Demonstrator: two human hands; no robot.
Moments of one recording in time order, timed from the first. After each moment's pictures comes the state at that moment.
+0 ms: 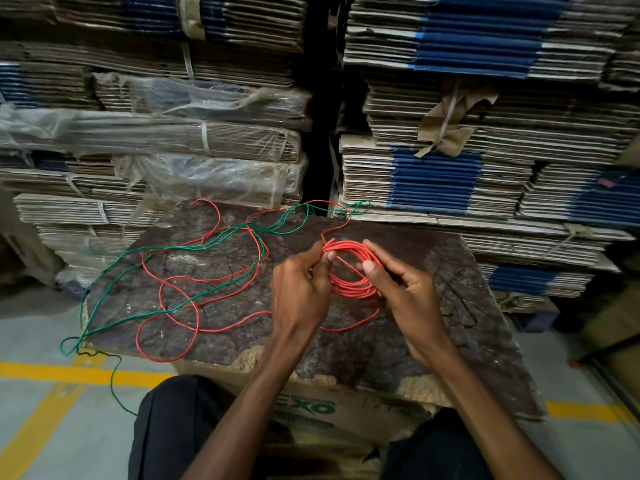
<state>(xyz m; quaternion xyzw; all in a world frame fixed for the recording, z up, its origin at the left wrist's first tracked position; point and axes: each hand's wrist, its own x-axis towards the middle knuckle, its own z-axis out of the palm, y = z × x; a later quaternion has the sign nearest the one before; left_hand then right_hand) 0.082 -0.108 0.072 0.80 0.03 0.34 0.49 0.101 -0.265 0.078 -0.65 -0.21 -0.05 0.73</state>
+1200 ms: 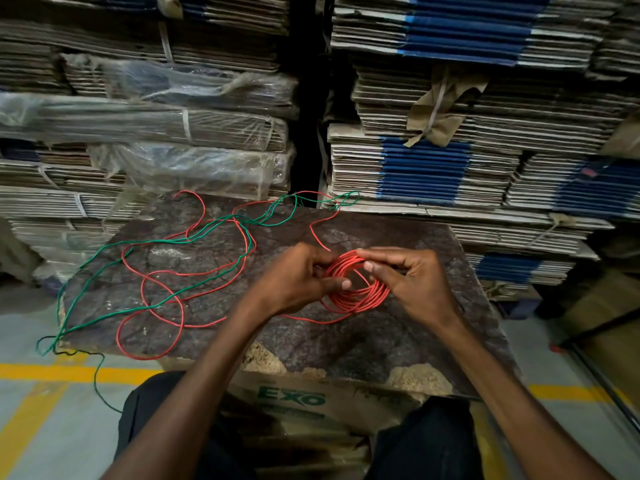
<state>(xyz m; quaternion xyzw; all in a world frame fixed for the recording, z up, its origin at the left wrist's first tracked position) 0.097 -0.088 0.090 0.85 -0.17 -0.02 0.50 0.120 -0.295 0.087 -0.78 -0.28 -0.10 0.55</state>
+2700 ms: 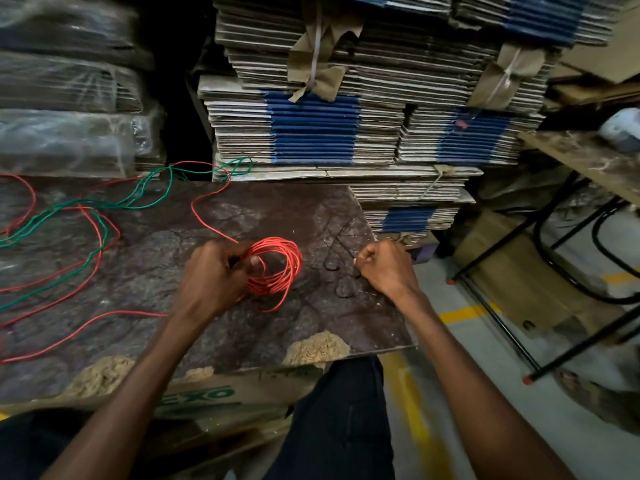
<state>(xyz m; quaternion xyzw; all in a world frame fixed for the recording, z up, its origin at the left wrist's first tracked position) 0.131 -0.143 0.030 0.91 -0.13 0.14 0.37 0.153 -0.432 0.028 -0.97 0.05 -0.09 0.22</state>
